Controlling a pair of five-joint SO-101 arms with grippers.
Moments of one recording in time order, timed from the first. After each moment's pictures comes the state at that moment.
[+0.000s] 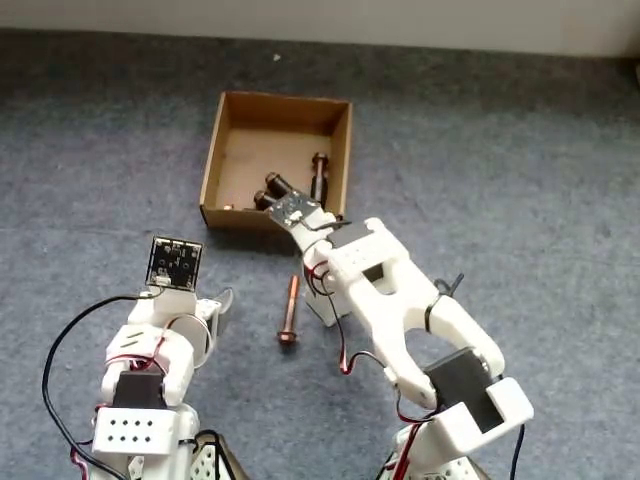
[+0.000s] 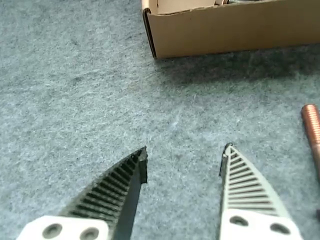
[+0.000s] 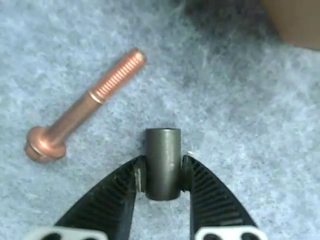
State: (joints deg) left arm -5.8 -87.1 94.9 45.8 -2.4; right arm -33.7 1.9 30.0 60.7 18.3
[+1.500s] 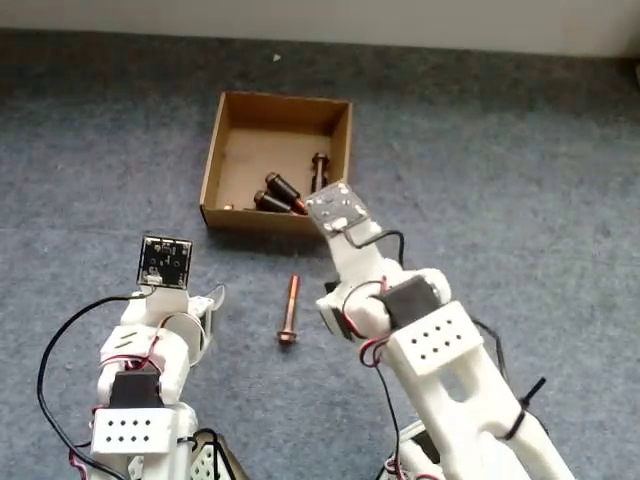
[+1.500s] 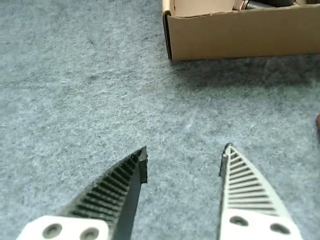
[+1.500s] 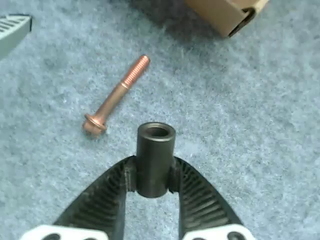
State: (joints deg) left arm -8.3 -87.1 94.6 45.6 -2.4; right arm -34.8 -42.5 46.3 68.4 3.6
